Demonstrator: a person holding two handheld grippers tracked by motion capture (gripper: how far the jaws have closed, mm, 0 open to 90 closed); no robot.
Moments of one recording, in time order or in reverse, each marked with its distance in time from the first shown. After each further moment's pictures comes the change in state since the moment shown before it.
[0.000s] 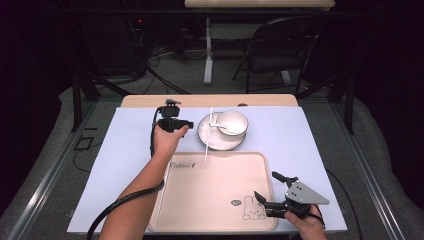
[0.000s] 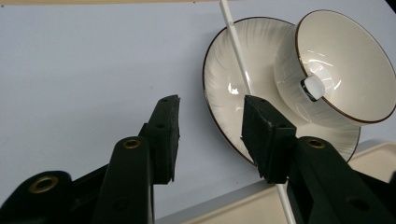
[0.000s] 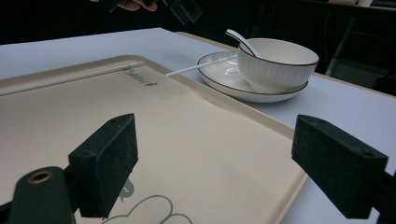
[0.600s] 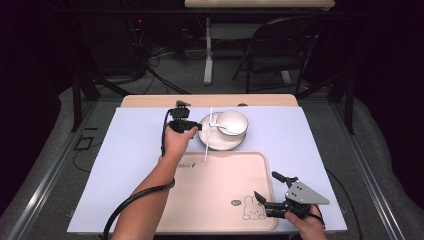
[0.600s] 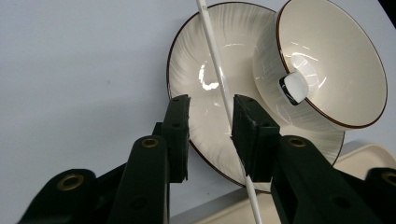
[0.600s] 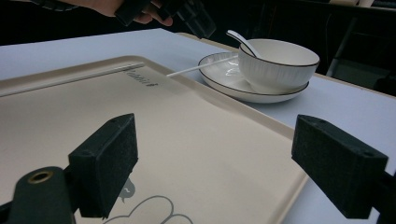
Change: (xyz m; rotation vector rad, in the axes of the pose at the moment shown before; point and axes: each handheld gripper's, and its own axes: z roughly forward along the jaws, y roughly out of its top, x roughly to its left) left arm -0.017 -0.001 0.029 0.041 -0.052 -0.032; right arm 0.000 0.000 0.000 -0.002 0.004 0.002
